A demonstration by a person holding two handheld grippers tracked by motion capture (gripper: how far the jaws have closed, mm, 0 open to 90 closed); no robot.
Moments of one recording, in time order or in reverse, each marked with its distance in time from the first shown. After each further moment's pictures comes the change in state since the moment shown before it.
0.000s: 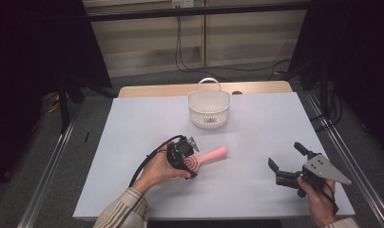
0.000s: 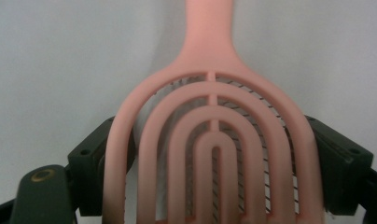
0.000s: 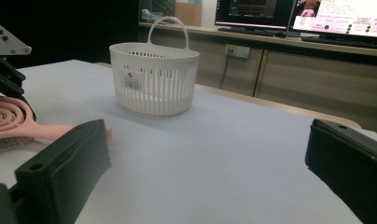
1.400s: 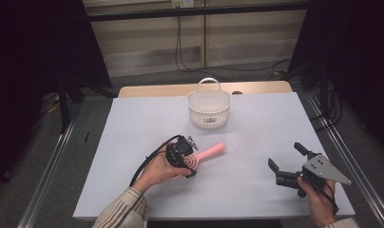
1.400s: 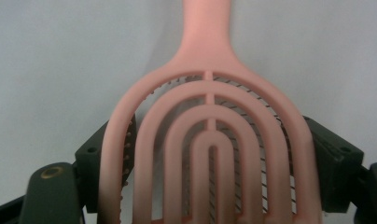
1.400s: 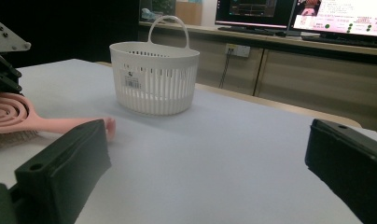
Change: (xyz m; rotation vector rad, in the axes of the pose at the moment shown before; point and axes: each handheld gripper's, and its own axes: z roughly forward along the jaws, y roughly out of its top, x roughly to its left) left arm 0.000 -0.002 -0.003 -0.027 0.054 -0.083; right arm 0.000 0.000 0.000 0.002 0.003 -0.001
